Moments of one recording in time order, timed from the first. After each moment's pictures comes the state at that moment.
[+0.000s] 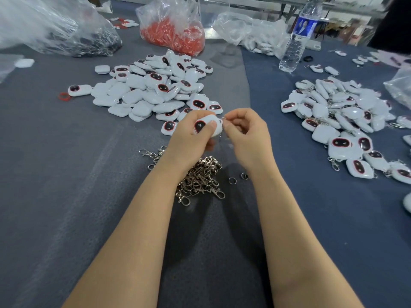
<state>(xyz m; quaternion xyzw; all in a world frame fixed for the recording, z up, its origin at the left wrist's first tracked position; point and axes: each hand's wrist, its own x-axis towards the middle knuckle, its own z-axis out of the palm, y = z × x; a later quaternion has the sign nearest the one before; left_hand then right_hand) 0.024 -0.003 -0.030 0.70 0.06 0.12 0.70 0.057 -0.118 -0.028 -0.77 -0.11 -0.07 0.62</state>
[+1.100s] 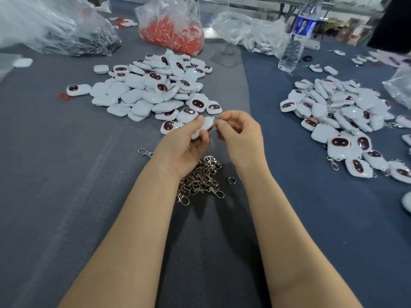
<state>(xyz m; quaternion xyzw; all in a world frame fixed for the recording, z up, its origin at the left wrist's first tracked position) 0.027 0.004 -0.024 0.34 0.16 -0.03 0.93 0.052 -0.104 -0.029 -0.74 -0.08 -0.06 0.67</state>
